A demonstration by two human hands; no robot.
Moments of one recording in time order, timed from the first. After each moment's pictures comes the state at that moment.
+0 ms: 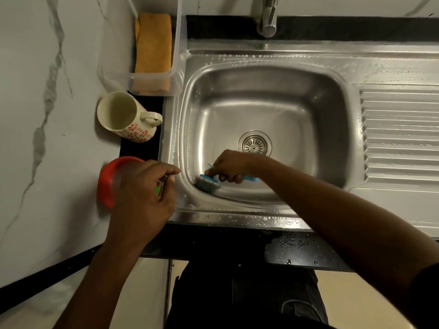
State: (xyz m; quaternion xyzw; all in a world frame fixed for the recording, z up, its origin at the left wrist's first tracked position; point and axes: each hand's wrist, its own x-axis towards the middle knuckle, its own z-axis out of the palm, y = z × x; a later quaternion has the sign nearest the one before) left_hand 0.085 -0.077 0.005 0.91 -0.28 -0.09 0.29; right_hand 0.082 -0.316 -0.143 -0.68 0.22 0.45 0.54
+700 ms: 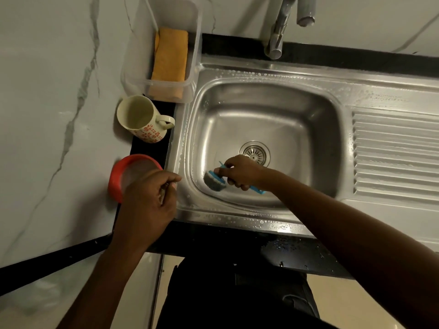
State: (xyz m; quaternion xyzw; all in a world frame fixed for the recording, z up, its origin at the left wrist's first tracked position) left_hand 0.070 -0.058 0.004 0.90 -0.23 -0.11 0.35; right_hand 0.051 -0.323 -0.098 -0.75 0.21 0.34 0.53
